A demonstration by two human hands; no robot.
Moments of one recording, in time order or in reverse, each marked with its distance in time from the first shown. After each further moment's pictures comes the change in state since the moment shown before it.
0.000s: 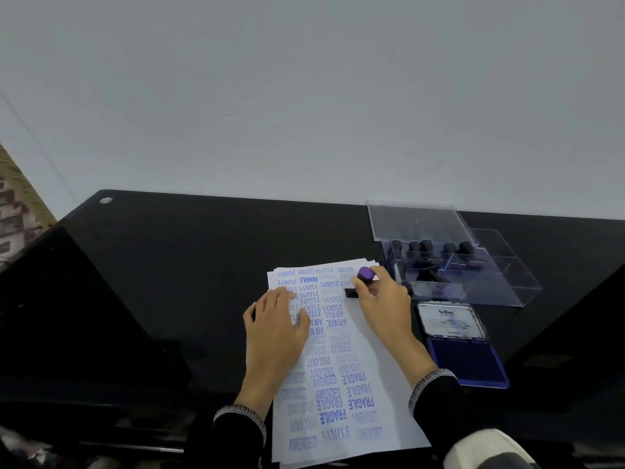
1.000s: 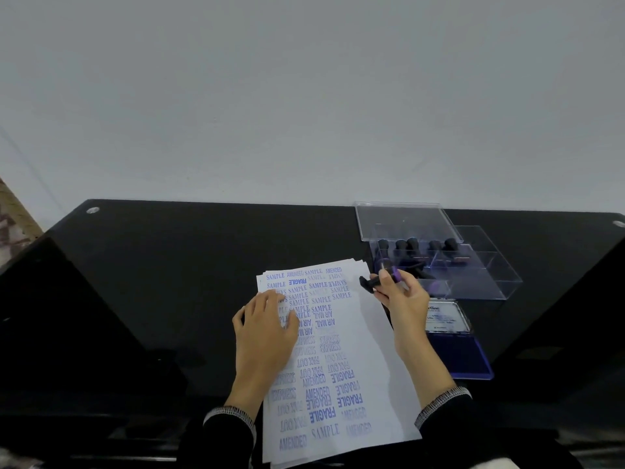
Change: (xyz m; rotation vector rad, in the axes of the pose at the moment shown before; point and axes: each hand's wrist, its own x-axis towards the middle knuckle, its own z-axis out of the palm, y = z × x) left_hand 0.000 0.000 0.000 -0.016 -0.003 -0.007; right_hand -0.007 0.015 -0.029 0.913 0.174 0.394
